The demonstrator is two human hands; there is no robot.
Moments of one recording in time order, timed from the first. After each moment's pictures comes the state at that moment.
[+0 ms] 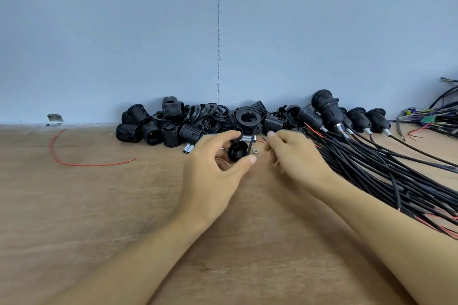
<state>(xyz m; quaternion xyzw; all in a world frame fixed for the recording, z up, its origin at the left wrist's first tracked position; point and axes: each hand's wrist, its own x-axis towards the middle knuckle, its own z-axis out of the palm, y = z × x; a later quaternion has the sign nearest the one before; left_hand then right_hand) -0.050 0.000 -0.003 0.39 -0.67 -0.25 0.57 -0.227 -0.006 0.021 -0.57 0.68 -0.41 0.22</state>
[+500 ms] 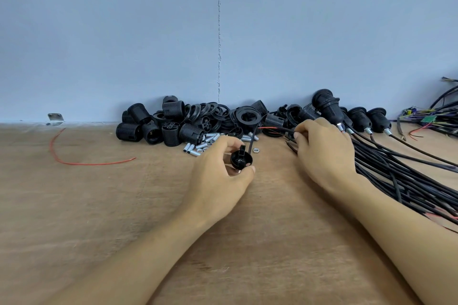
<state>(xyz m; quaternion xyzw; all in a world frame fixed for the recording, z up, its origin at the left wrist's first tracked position) -0.051 -0.003 -0.008 0.40 -0.70 -0.32 0.50 -0.265 -0.009 0.015 -0.58 0.75 -0.30 -0.14</state>
